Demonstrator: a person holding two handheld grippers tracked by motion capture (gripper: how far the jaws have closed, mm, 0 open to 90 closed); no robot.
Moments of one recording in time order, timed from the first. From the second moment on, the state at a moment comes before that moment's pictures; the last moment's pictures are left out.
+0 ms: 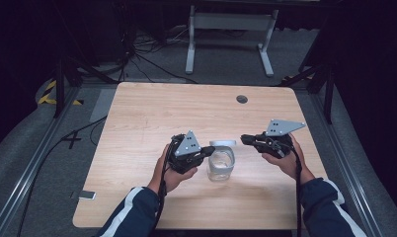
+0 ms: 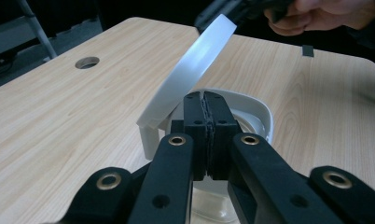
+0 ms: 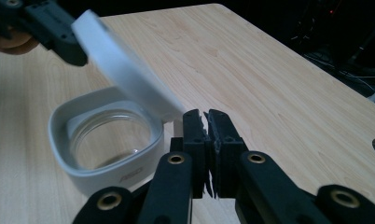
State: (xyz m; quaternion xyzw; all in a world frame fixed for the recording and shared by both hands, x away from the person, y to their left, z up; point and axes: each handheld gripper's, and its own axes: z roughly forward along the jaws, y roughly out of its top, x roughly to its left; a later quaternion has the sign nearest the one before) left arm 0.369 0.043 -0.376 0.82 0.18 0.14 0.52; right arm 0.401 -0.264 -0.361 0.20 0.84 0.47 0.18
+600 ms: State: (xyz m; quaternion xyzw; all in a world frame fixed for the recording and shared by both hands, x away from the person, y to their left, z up) left arm 0.382 0.044 -0.373 0.83 0.19 0.14 0.51; right arm 0.393 -0.243 -0.363 0.19 0.83 0.49 0.19
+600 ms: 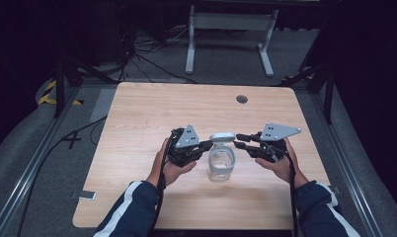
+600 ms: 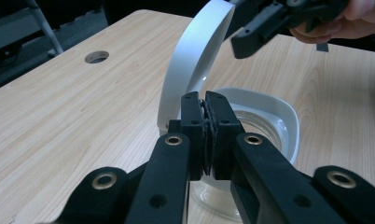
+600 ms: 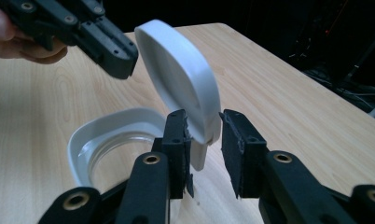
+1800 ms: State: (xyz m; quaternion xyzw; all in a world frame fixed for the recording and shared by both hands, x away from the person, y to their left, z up) left arm 0.342 0.094 -0.413 0.88 0.17 0.17 0.40; right arm 0.399 -0.248 -0.354 0.21 0.82 0.50 0.21
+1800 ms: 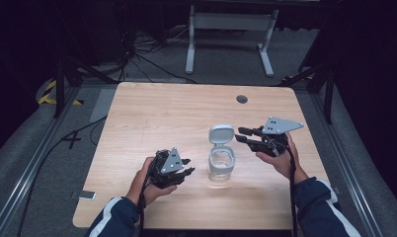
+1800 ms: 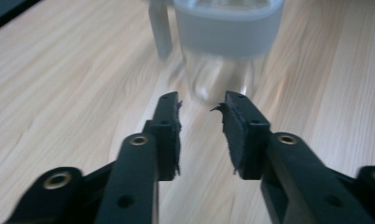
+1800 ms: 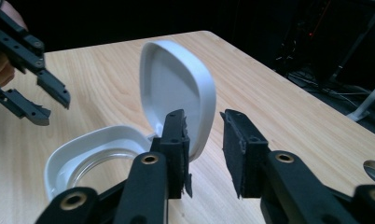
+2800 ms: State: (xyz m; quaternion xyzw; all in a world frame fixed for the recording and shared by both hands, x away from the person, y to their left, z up) left arm 0.334 0.192 -0.478 0.88 0.27 0.11 0.36; right arm 0.333 -0.356 -0.405 0.27 0.85 0.38 0.22
